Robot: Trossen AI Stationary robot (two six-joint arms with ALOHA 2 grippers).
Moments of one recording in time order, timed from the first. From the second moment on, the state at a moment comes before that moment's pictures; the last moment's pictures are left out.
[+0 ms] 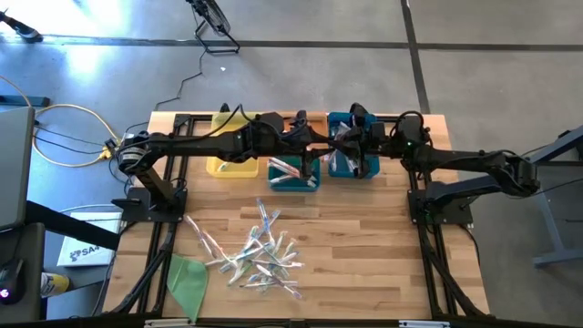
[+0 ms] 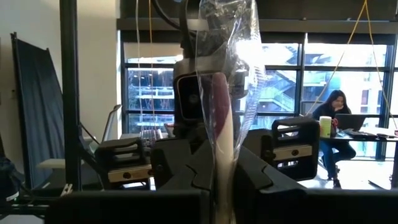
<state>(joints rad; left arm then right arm) 0.16 1.65 1.45 0.16 0.03 0.15 -0.33 1.12 0.68 0.76 -0.37 0.09</state>
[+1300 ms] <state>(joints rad) 0.42 1.47 1.45 -0.08 0.04 0.33 -0.51 1.05 0.68 0.24 0.07 0.23</state>
